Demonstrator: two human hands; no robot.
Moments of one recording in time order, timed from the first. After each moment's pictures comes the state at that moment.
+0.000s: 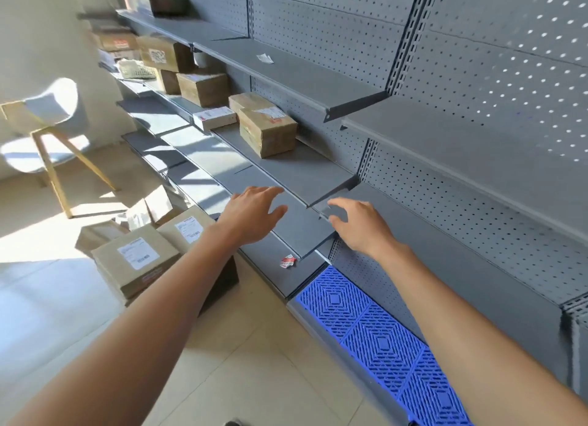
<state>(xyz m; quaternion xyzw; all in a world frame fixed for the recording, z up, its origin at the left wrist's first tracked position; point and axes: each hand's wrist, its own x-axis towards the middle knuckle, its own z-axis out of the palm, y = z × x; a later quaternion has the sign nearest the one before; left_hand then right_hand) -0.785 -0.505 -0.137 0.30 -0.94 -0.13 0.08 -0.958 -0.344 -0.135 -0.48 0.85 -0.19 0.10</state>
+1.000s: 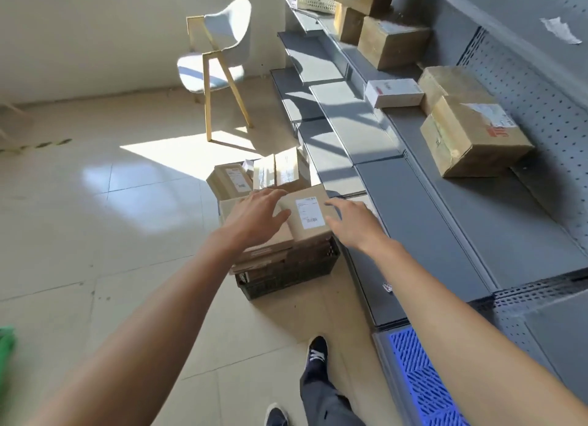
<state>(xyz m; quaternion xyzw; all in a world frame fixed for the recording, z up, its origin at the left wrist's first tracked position) -0.593 -0.796 -0.250 0.55 -0.81 -0.19 0.05 -0.810 -0.756 -0.255 -0.64 0.72 -0.09 0.26</state>
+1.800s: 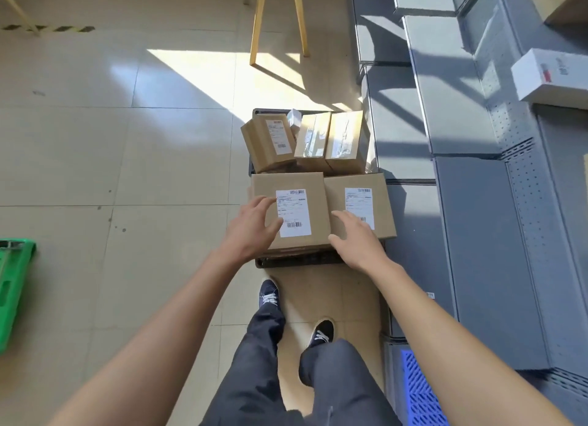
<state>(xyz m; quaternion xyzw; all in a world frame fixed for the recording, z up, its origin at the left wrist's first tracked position) -0.500 -0.925 -0.410 0.70 -0.62 -0.36 0.06 -0.734 -0.931 -0.412 -0.64 0.66 0.03 0.39</state>
